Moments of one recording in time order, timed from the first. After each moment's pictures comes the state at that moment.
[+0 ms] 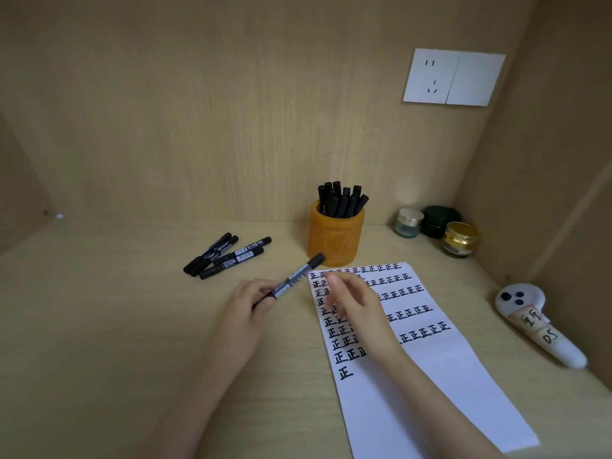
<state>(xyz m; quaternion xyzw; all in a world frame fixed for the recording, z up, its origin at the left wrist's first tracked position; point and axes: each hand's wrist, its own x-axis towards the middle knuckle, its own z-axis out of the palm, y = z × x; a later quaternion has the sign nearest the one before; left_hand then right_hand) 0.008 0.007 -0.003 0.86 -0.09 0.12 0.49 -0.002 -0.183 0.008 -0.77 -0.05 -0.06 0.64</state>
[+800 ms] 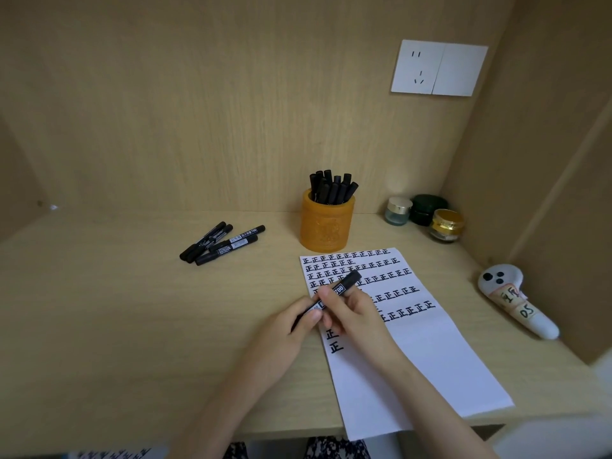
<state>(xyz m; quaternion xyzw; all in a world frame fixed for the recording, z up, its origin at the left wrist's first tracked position) -0.044 -0.036 -0.002 0.83 -0.20 -0.01 0.53 -0.041 -0.182 0.002 -0.72 -0.10 -0.02 0.68</state>
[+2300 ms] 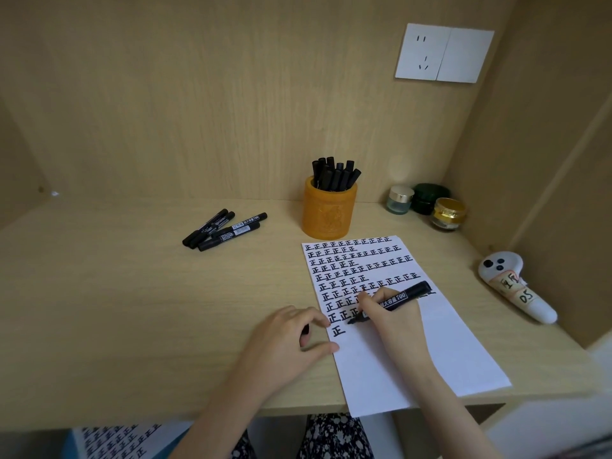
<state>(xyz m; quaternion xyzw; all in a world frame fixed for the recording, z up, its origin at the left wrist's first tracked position) -0.061 -0.028 -0.022 0.91 -0.25 0.03 0.34 -0.062 -0.211 -0.018 -0.76 0.09 -0.17 0.62</state>
